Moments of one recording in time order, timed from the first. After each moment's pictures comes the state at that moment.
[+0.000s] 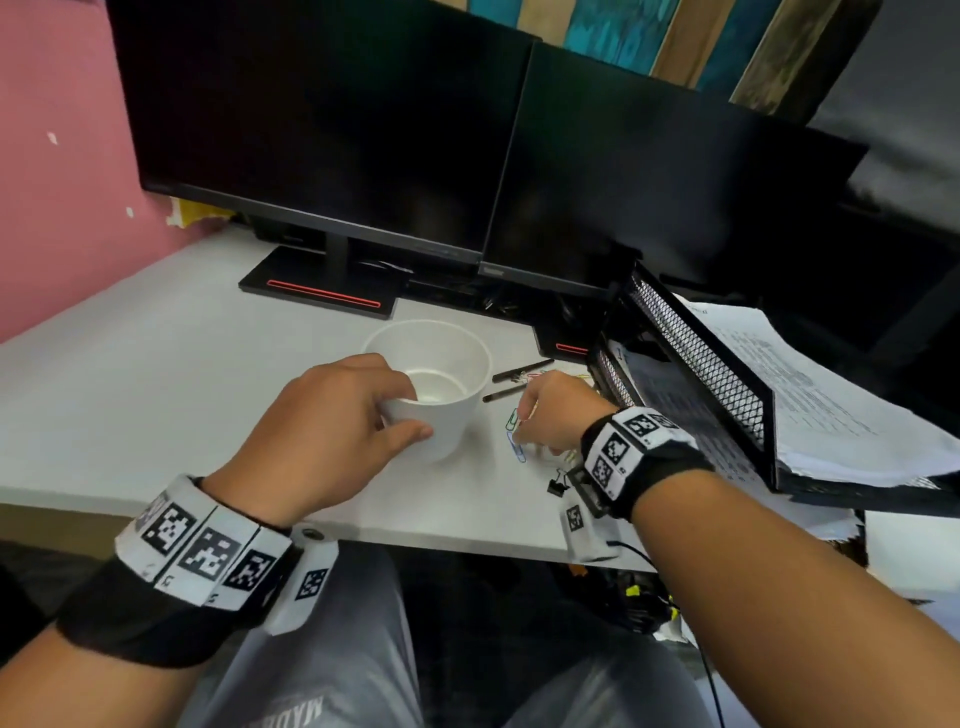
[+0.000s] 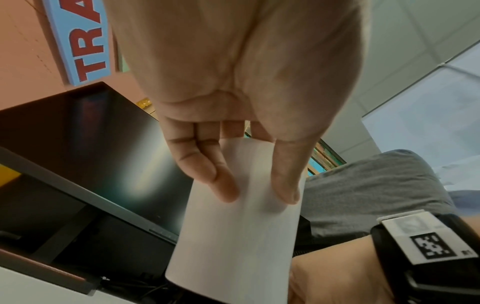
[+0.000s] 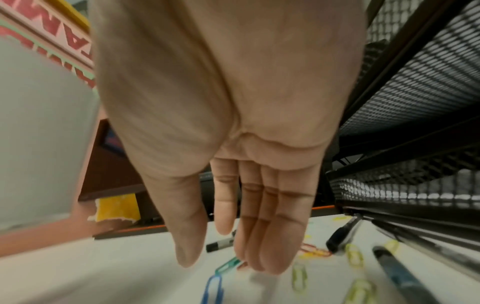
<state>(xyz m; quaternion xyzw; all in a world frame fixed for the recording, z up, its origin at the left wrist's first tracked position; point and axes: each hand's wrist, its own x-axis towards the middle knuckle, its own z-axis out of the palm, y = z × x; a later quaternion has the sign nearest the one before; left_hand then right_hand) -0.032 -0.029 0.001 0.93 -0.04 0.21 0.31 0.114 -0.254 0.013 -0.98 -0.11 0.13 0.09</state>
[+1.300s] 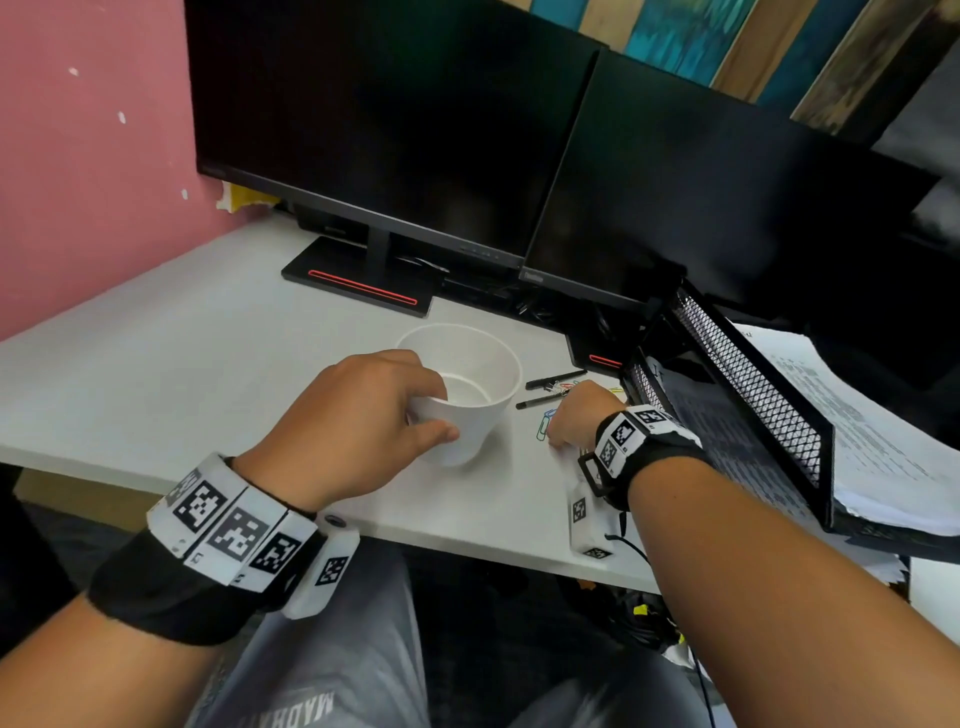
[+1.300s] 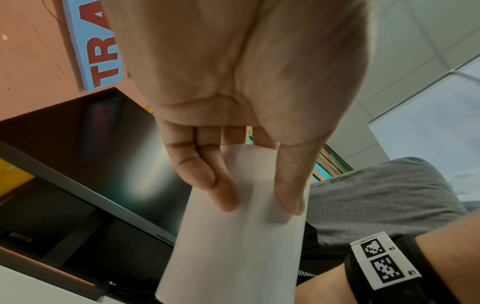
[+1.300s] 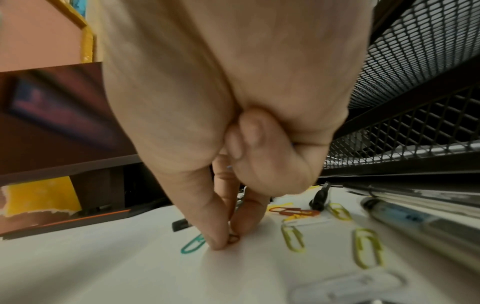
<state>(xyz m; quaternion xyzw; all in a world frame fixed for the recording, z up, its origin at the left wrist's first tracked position) -0.033 -0.013 0.004 0.93 -0.04 0.19 0.31 0.177 -0.237 -0.027 -0.99 -0.02 0.12 -0.04</state>
